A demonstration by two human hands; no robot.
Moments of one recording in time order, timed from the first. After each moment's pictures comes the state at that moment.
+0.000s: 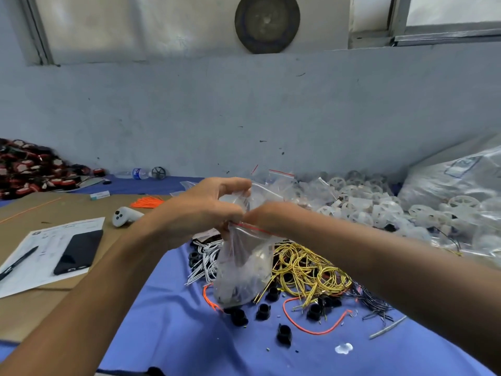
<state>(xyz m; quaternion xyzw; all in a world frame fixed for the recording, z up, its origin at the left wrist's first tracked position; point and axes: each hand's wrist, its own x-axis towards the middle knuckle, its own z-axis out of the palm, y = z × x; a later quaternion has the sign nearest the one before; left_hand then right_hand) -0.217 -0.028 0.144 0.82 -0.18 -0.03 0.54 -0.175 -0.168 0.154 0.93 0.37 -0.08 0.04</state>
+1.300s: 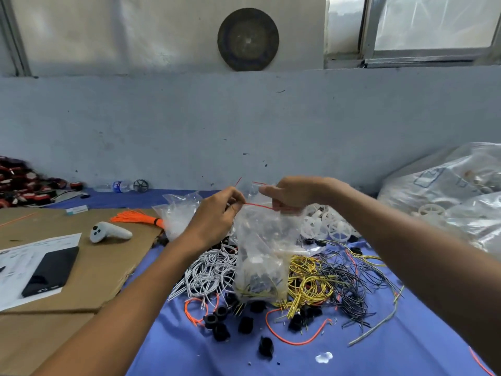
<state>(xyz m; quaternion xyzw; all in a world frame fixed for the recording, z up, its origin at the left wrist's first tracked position) -0.130 -0.058 0.096 0.87 -0.21 0.24 0.37 -0.104 -0.266 0.168 0.98 0.14 -0.06 -0.16</state>
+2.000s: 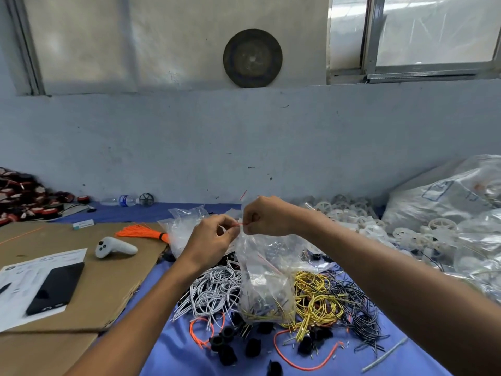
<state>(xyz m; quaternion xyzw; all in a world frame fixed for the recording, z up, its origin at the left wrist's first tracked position) -0.127 -0.038 0.080 0.86 -0.17 0.23 0.43 -0.109 -0.217 0.150 0.94 0.32 0.07 -0.13</state>
